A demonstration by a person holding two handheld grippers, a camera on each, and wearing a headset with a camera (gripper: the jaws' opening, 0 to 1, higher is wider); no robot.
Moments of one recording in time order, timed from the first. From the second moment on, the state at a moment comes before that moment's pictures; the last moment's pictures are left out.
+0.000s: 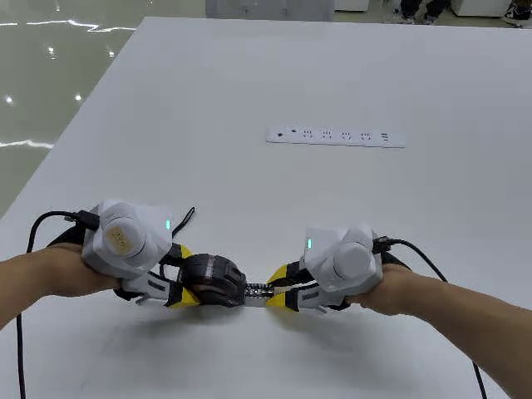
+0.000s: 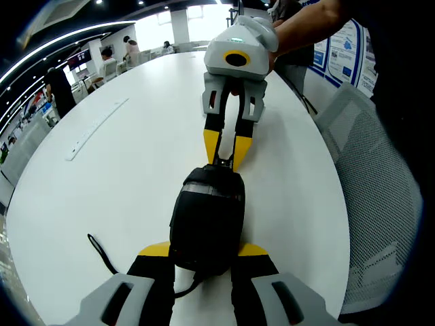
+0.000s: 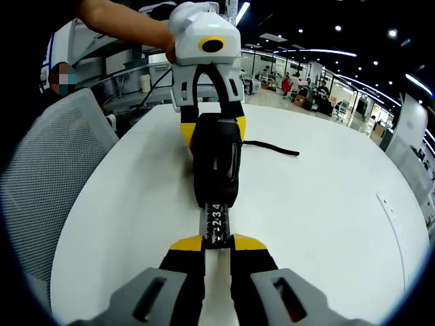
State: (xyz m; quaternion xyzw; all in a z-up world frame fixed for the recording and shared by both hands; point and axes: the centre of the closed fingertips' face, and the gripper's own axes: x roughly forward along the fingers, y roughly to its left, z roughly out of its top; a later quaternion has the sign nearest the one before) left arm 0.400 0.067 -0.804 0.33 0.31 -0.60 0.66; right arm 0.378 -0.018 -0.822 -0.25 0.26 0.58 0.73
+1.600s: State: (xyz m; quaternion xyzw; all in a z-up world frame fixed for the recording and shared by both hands) left arm 0.400 0.065 -0.803 0.34 0.31 -0.60 0.66; right arm 0.366 -0.082 -0.821 -0.26 0.28 0.57 0.73
